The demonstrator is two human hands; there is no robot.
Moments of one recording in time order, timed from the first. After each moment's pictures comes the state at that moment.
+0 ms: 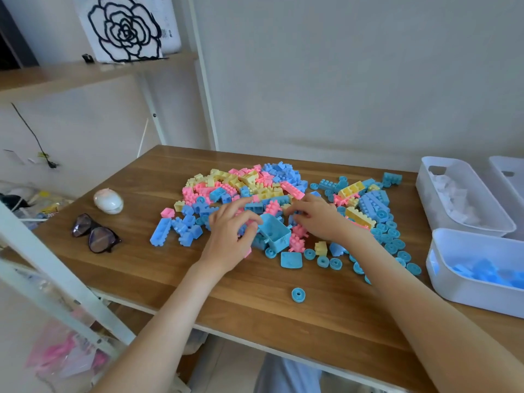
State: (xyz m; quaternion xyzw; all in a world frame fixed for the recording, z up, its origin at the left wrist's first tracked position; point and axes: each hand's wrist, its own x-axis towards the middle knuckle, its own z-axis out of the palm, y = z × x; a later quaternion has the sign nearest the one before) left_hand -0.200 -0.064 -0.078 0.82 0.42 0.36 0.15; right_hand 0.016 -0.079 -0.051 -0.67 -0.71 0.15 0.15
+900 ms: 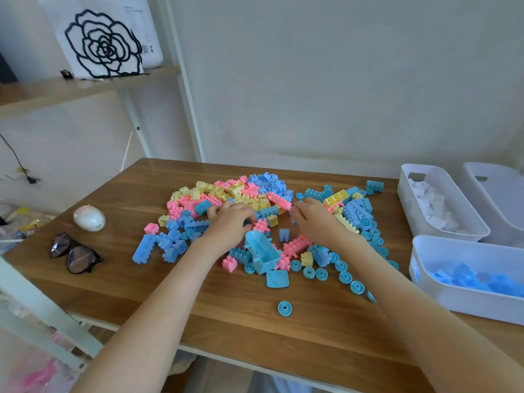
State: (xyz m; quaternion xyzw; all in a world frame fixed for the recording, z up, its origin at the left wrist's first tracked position) left_hand -0.160 -0.021 -0.045 0.86 0.49 0.10 0.07; right_hand 0.026 -0.089 -0.034 -0.68 -0.70 0.09 0.18
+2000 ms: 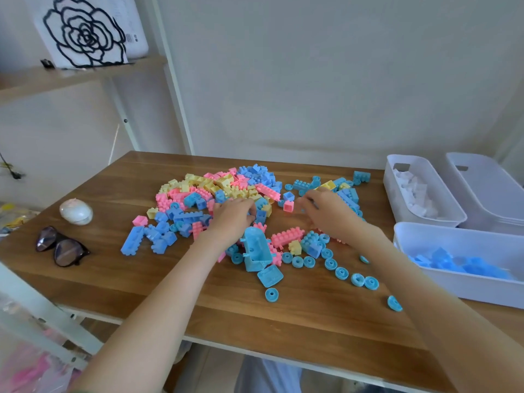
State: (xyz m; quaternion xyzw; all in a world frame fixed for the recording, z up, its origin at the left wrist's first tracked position) left_hand -0.133 -0.034 -0.047 0.86 0.50 0.10 0.07; right_hand 0.052 -0.122 -0.016 -0.71 -0.65 0.11 0.22
